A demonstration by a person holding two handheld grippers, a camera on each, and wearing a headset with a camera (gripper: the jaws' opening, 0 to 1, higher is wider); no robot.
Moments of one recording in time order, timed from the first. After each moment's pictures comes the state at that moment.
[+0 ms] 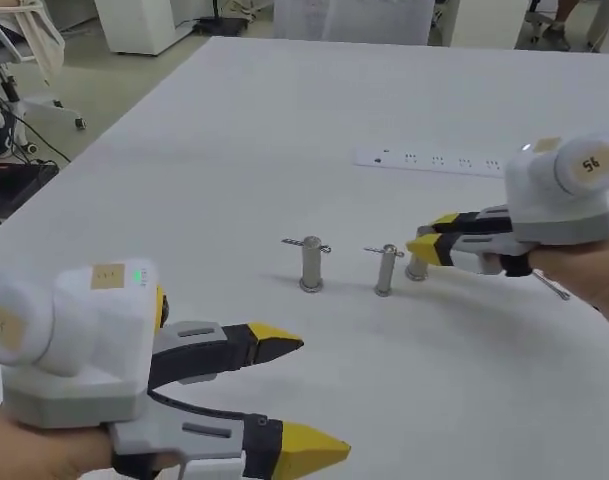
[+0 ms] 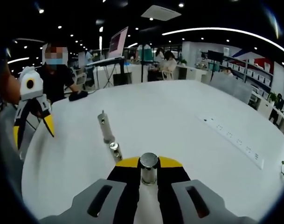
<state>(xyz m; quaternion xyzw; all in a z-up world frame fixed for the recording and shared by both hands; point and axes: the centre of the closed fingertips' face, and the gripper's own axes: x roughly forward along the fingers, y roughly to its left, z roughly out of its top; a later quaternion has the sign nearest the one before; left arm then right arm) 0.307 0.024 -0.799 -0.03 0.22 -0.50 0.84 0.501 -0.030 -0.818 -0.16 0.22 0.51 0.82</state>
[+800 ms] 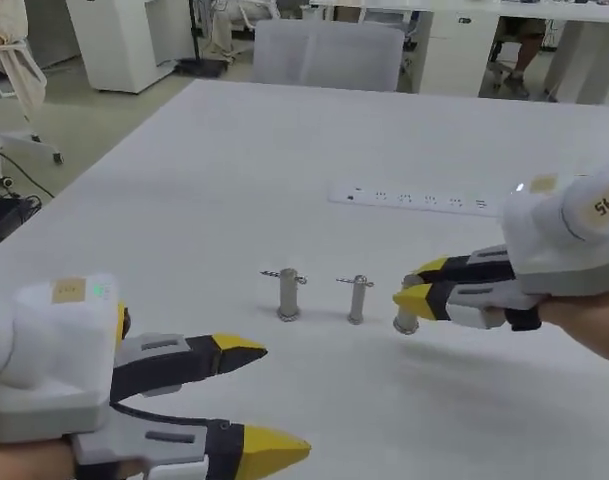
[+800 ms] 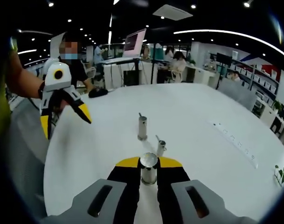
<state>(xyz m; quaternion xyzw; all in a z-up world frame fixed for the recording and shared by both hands) 0.301 0.038 -0.775 -0.01 0.19 -0.48 0.86 0.412 -0.035 -0.780 -0.19 0.22 0.53 0.80</state>
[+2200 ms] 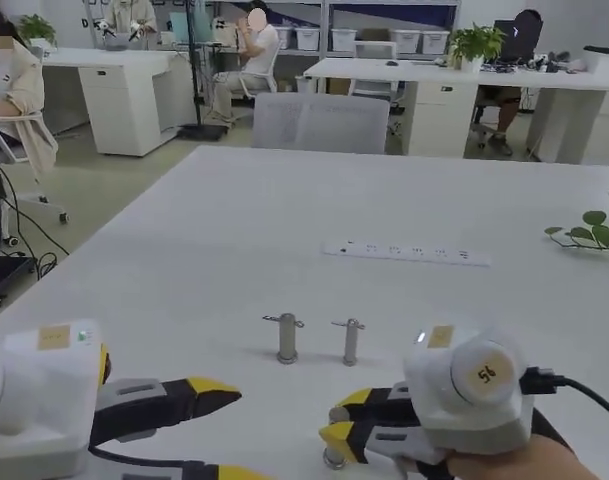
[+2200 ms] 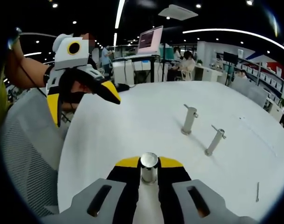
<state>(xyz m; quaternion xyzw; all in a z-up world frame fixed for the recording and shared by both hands) 0.281 0.052 -0.763 0.01 0.19 -0.46 0.87 0.339 0.012 -0.822 -0.17 0.22 0.56 0.78</state>
